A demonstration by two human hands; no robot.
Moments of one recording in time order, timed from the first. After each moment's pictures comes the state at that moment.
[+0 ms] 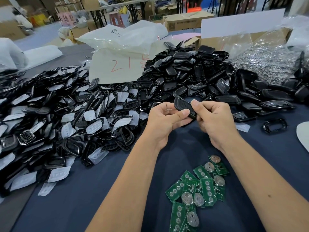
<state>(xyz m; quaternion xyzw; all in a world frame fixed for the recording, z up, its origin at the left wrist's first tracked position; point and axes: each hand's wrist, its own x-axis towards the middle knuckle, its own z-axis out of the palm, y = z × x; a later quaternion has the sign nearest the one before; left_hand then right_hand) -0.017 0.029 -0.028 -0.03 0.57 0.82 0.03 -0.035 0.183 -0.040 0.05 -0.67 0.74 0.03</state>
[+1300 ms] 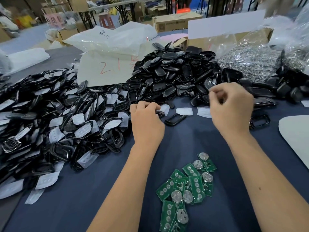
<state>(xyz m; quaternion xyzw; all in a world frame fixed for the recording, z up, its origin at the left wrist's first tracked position) -0.017 0.026 -0.038 -0.05 0.94 0.25 -0.23 -0.045 0.237 -0.023 0.02 -0.86 0.36 0.35</state>
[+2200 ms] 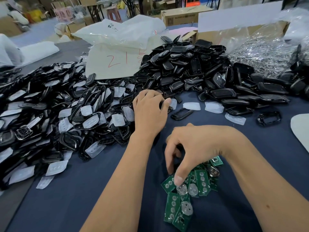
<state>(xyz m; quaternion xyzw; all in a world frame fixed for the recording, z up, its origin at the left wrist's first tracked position) -0.037 0.004 -0.047 0.03 0.94 0.23 -0.25 0.011 0.173 0.017 0.41 -0.82 0.22 -0.34</state>
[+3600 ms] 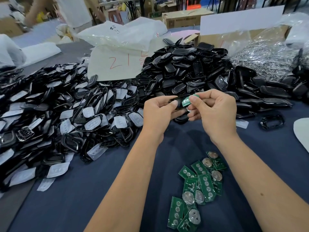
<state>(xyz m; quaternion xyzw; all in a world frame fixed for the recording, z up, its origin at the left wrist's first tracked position) -0.015 0.032 -0.018 -0.07 0.64 0.76 -0.07 -0.029 0.181 -0.034 0.06 -0.68 0.72 0.14</state>
